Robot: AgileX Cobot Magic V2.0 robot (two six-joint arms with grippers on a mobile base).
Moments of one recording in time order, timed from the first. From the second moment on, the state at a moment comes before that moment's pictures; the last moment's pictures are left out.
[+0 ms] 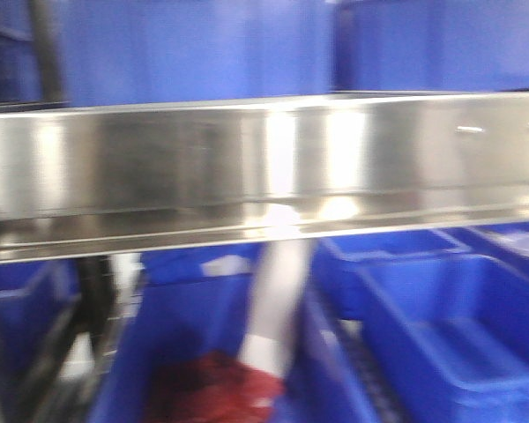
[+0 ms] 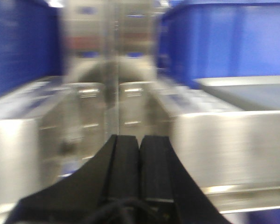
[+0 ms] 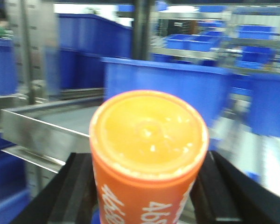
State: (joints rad) left arm -0.04 -0.02 0.03 0.00 0.02 0.00; right arm 0.53 0.01 -0.39 0.14 0.36 -0.12
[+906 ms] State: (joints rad) left arm -0.03 -0.02 0.03 0.00 0.02 0.00; right arm 0.53 0.01 -0.39 0.14 0.36 -0.12
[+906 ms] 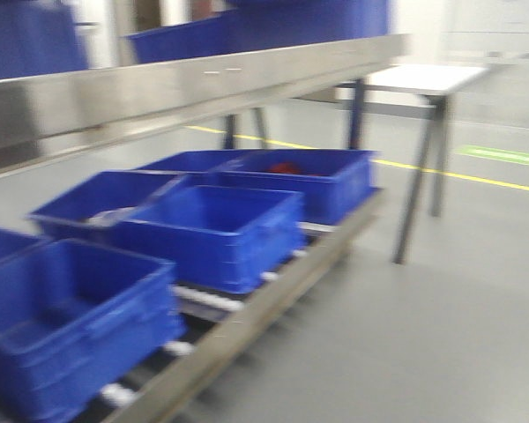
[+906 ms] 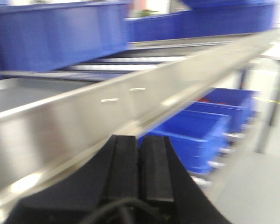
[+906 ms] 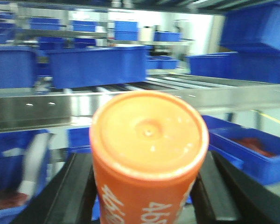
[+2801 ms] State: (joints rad) left arm -0.03 -0.02 0.03 0.00 0.02 0.00; right arm 0.53 0.01 -0.39 0.14 0.36 -0.12
